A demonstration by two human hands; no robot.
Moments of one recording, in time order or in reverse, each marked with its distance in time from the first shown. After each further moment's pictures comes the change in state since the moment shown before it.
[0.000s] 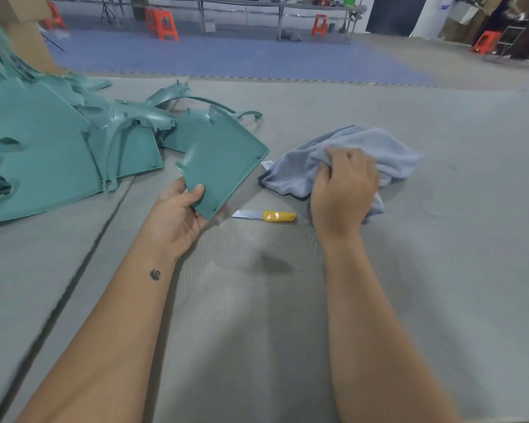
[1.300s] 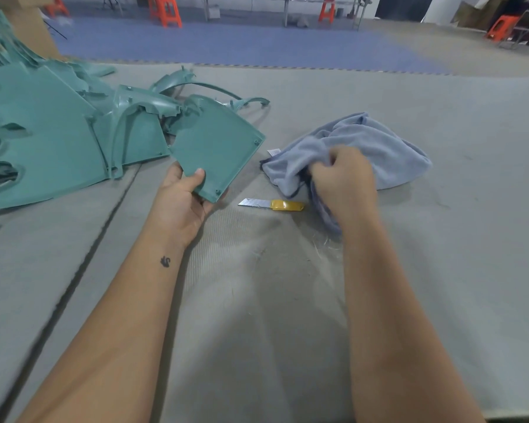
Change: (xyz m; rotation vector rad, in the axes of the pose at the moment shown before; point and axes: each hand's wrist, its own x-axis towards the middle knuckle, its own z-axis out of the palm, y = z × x) left_hand 0.000 0.000 0.003 -0.002 0.108 0.070; right_hand 0.012 -0.010 -0.012 0.118 -0.615 0.313
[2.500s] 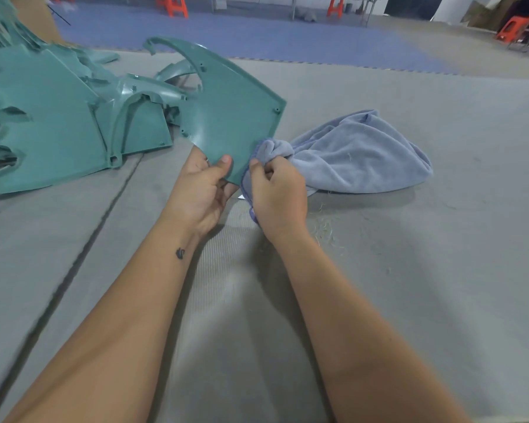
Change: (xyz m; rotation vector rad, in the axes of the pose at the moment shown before) left_hand -0.007 -0.007 0.026 0.013 -0.221 0.125; right_hand -0.035 -0.038 0.080 0.437 0.012 -0.051
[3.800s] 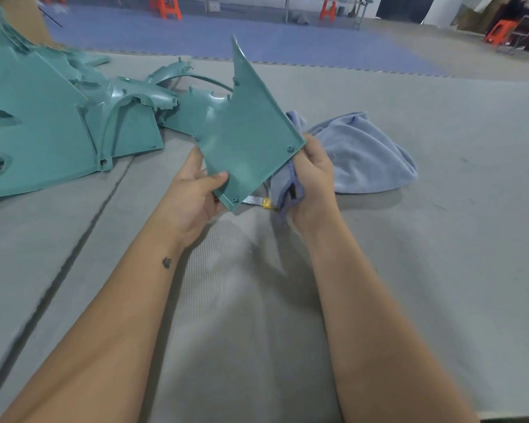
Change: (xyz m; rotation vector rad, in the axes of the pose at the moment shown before) left_hand -0.007 -0.001 -0.011 0.209 -0.099 -0.076; right_hand 0.028 0.005 -0.041 0.916 -0.121 0.180
